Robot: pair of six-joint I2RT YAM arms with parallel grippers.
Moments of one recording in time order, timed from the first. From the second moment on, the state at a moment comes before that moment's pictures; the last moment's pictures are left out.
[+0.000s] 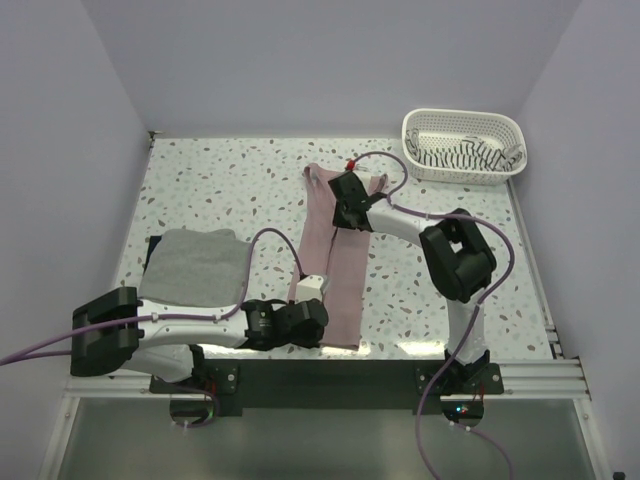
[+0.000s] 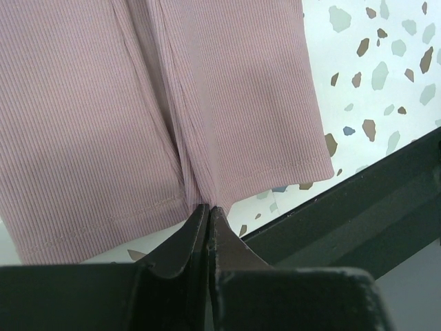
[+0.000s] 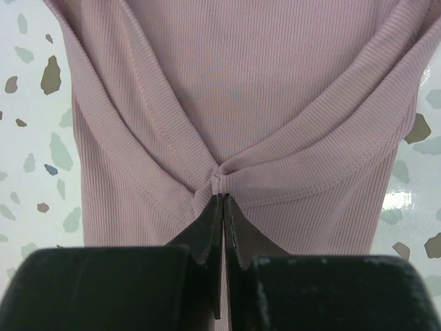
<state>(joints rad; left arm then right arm) -1.30 1.31 0.64 -0.28 -0.30 -0.97 0.60 2.02 1.40 -0.28 0.31 0.66</state>
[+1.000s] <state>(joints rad) -0.72 1.49 0.92 -0.26 -0.27 -0.72 0.50 1.87 1.34 -0.37 0.35 0.58</state>
